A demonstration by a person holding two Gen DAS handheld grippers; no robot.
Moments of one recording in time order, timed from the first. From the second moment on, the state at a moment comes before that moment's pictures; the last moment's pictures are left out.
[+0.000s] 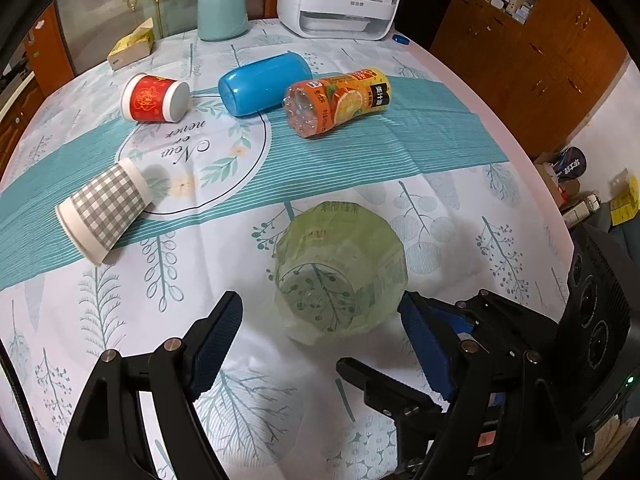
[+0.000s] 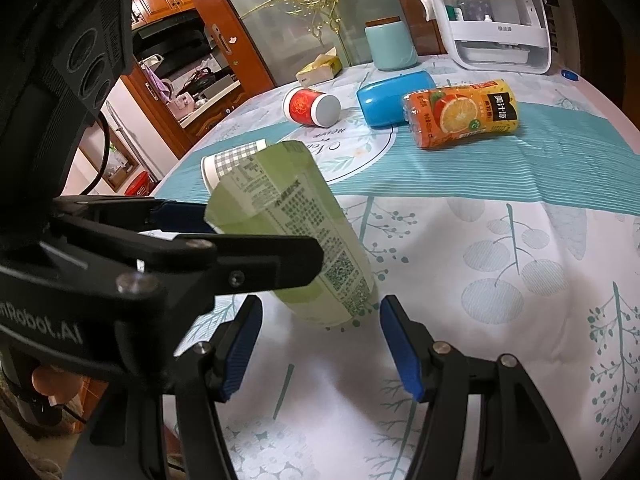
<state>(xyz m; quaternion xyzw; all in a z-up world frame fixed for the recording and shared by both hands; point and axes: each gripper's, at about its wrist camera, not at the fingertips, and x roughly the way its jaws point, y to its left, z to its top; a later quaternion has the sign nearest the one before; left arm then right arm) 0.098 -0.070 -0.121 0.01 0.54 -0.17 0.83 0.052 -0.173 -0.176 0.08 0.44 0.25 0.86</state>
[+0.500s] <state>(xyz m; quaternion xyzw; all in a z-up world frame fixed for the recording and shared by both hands) 0.056 -0.037 -0.081 0.00 0.49 -0.10 0.87 0.027 -0.180 -0.139 0.09 0.43 0.22 0.87</state>
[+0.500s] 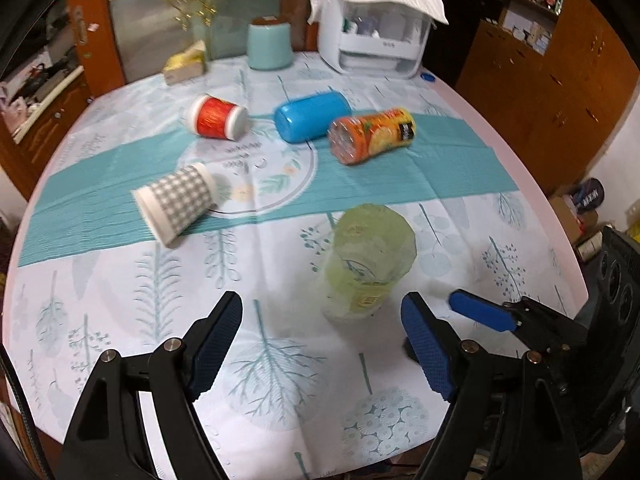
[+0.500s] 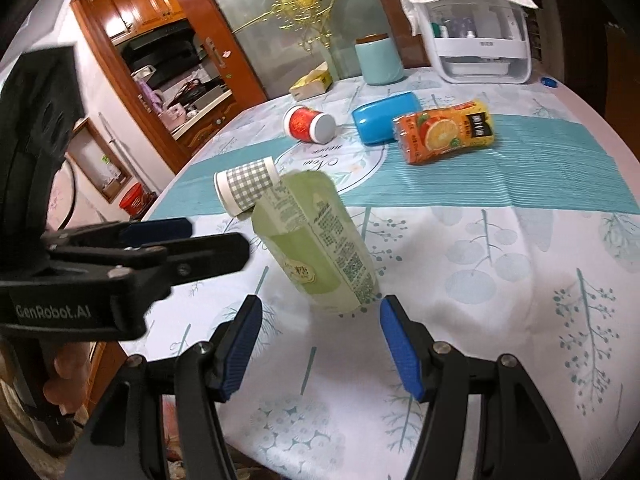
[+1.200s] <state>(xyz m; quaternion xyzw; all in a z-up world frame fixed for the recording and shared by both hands) 0.028 -0.030 -0.038 0.00 0.43 -0.03 0.90 0.008 -0.189 -0.066 0.08 0.37 0.16 0.91</state>
